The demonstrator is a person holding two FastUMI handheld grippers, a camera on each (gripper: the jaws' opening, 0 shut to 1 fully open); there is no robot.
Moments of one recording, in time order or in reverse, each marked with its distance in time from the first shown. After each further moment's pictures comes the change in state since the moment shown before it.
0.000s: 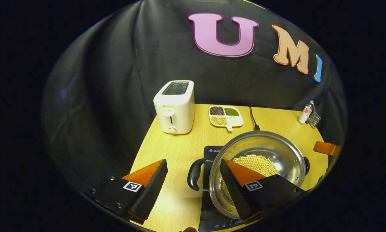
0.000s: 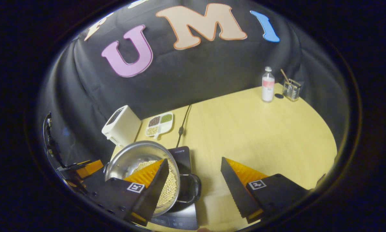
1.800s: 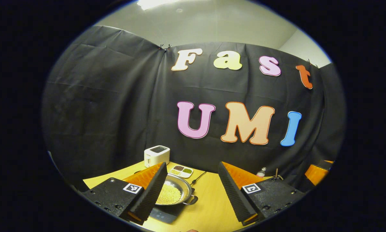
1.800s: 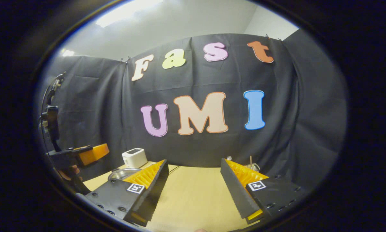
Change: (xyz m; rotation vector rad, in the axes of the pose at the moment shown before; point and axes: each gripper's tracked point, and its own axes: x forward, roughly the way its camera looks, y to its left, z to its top) left arm -0.300 -0.321 0.071 -0.225 -0.661 0.162; right arm -0.302 -0.192 0.159 -0.281 -0.591 0.220
